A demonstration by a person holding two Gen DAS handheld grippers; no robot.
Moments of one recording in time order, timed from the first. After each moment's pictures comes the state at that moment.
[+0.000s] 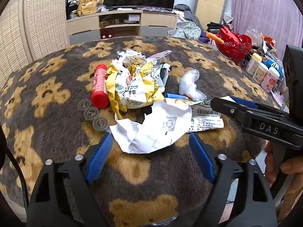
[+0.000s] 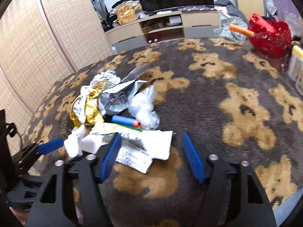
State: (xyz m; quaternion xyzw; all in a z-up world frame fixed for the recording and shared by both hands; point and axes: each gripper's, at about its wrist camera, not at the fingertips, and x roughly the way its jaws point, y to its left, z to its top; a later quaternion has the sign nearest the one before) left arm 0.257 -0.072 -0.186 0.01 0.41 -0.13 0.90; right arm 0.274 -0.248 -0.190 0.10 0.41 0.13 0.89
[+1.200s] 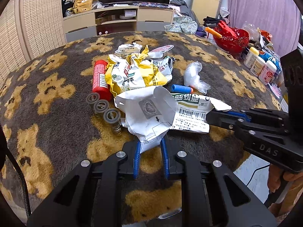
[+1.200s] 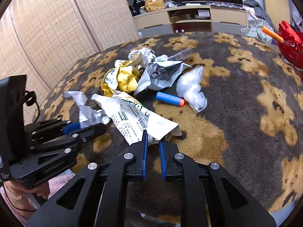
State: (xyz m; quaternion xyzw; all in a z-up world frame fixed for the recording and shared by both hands) left arm 0.250 -0.051 -0.186 0.03 0.43 -0.15 0.89; right arm 0.254 -0.202 -0.193 0.06 0.44 0.22 0.87
